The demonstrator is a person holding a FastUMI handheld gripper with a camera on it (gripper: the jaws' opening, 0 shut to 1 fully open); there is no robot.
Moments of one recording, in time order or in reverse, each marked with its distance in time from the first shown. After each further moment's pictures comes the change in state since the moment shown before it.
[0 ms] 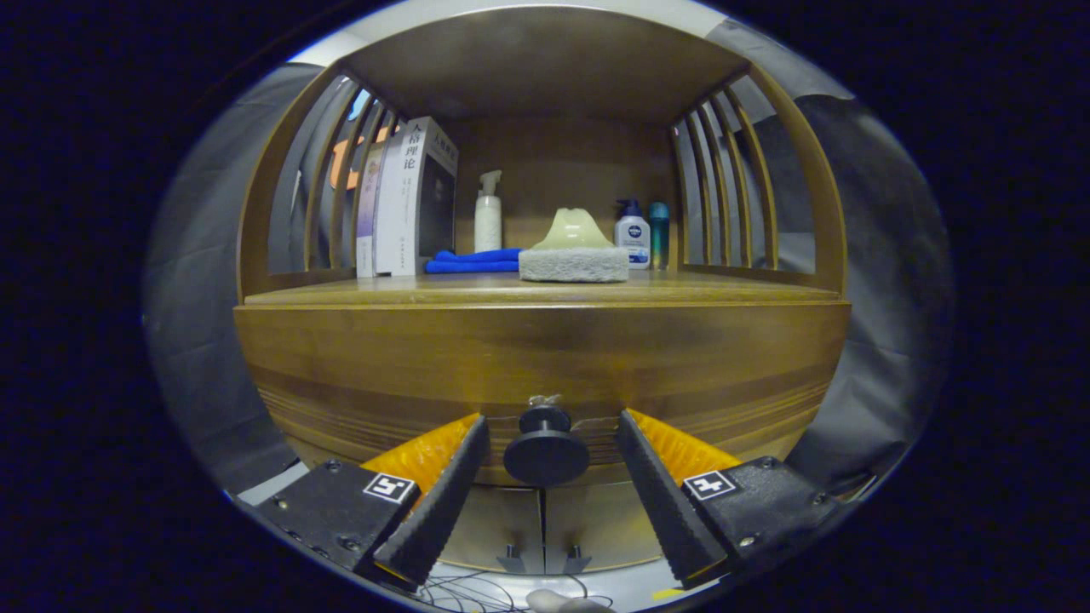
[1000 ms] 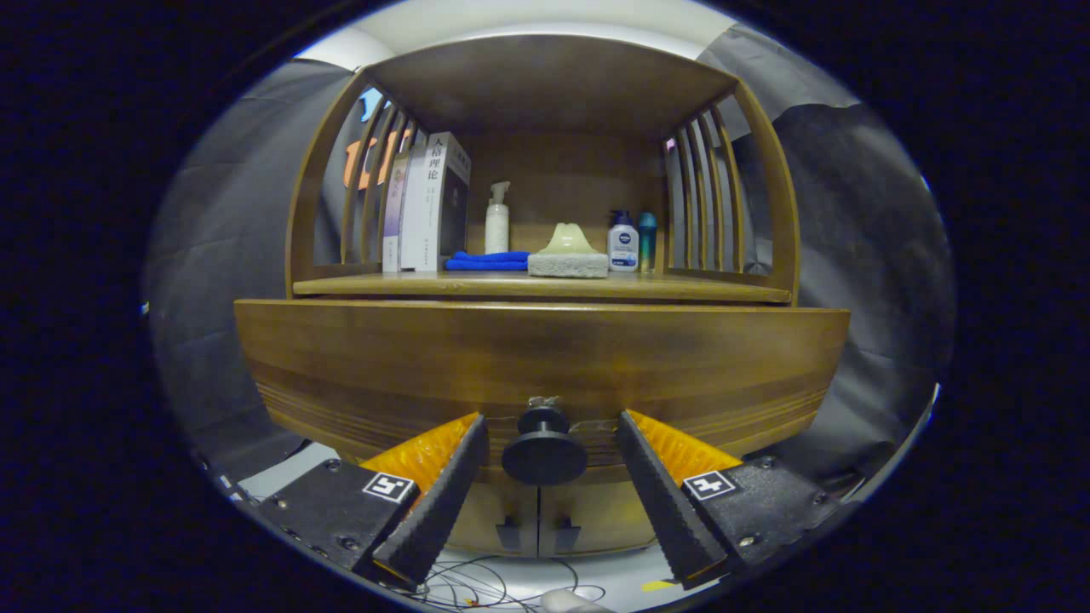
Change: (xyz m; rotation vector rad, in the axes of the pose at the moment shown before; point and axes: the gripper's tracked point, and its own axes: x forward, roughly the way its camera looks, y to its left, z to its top) arm -0.058 -0.003 -0.013 -0.015 -0.022 -0.005
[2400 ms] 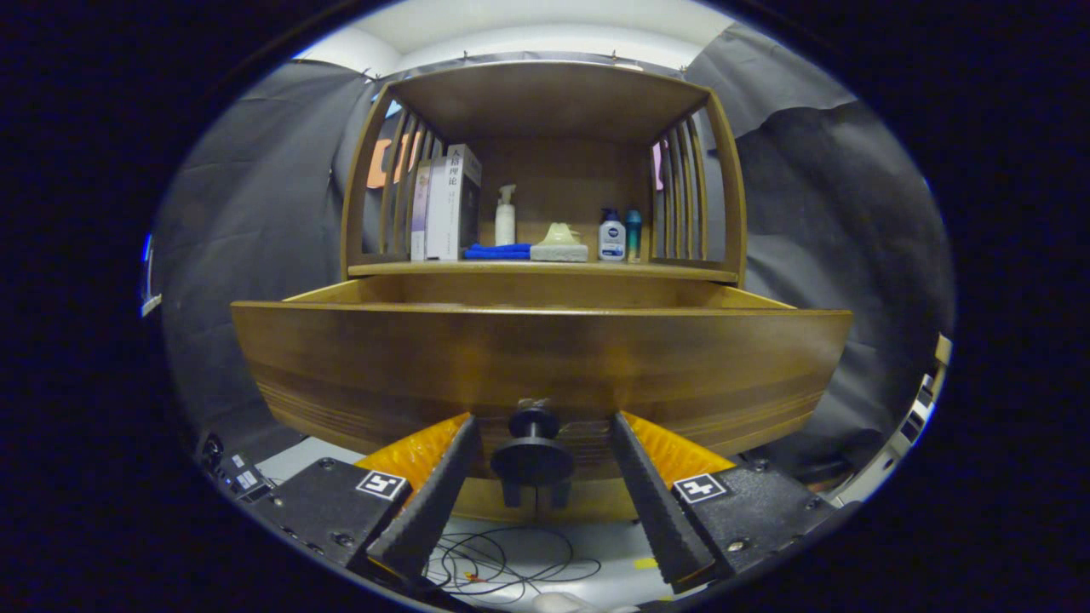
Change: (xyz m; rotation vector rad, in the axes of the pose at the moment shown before) arm -0.114 -0.017 -0.037 -0.011 0.024 0.020
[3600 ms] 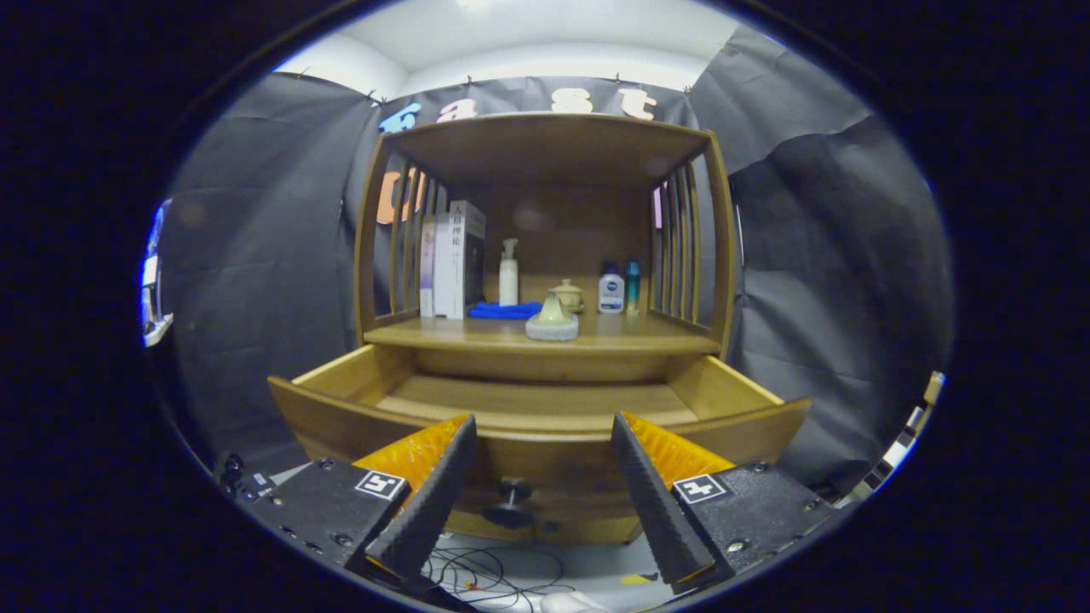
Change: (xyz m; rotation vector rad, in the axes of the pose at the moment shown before) arm -0.043 -0.015 0.069 -0.006 -0.055 0.049
